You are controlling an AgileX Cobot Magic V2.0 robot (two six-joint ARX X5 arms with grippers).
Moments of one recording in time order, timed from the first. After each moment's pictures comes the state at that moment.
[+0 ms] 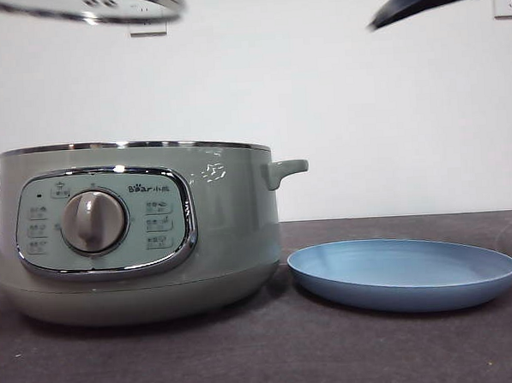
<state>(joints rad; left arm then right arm) -0.45 1.11 1.42 -0.78 -0.18 0.10 0.50 1.18 1.16 -0.65 -0.43 0.12</state>
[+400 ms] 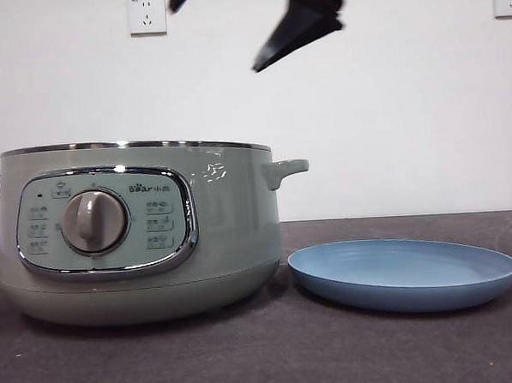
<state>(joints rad) -0.45 0.95 1.42 -0.83 -0.49 0.14 0.74 1.63 1.61 -0.85 -0.26 0.02</state>
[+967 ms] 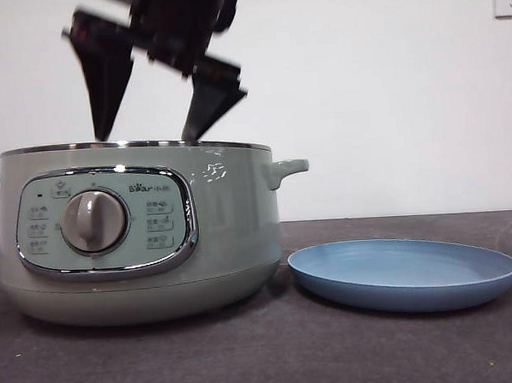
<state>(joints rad) -0.45 0.93 1.42 -0.86 -0.54 0.16 0.86 2.08 2.00 -0.96 -0.02 -0.11</state>
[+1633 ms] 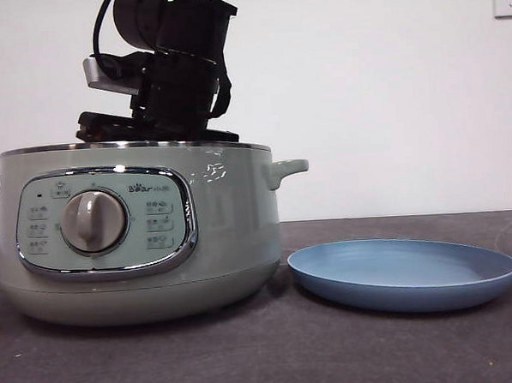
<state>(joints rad) -0.45 0.93 1.42 -0.88 -0.54 0.16 0.85 2.22 2.00 -0.95 -0.02 -0.12</state>
